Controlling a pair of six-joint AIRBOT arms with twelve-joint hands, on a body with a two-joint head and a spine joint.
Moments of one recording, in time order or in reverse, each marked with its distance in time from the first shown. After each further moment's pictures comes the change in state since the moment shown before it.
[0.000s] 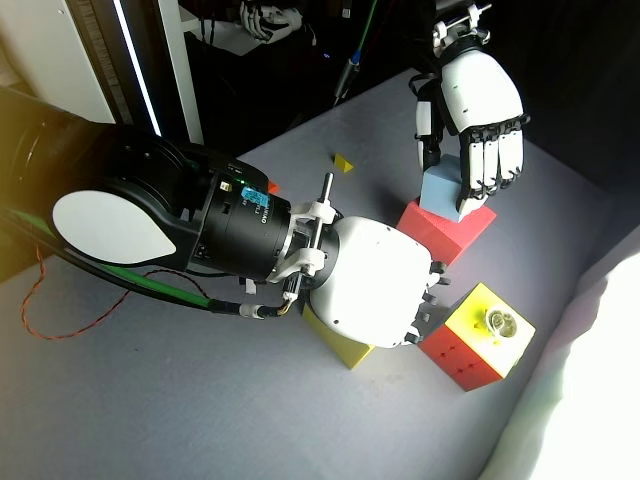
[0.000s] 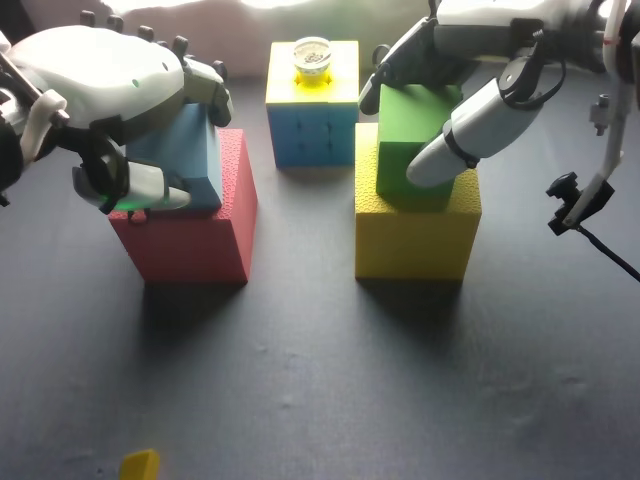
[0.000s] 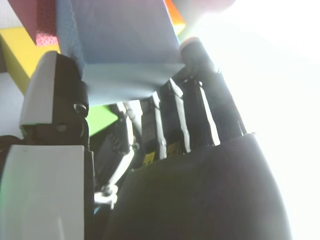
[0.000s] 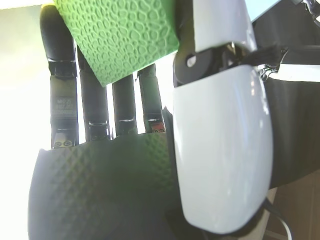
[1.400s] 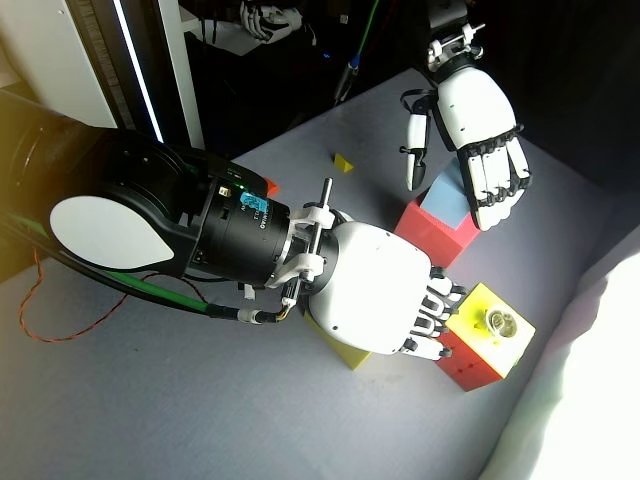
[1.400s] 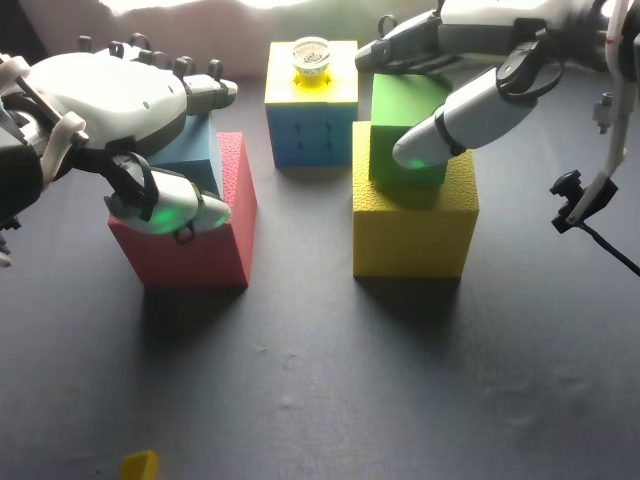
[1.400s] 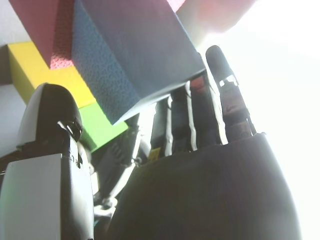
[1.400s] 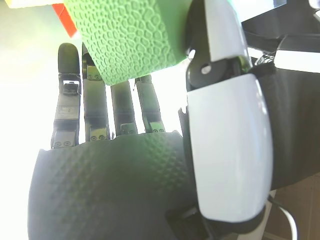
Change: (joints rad) left arm 0.026 -0.025 -0.007 -0.031 -0.047 -0.010; right arm 0.000 0.000 0.007 -0.003 0.000 -0.010
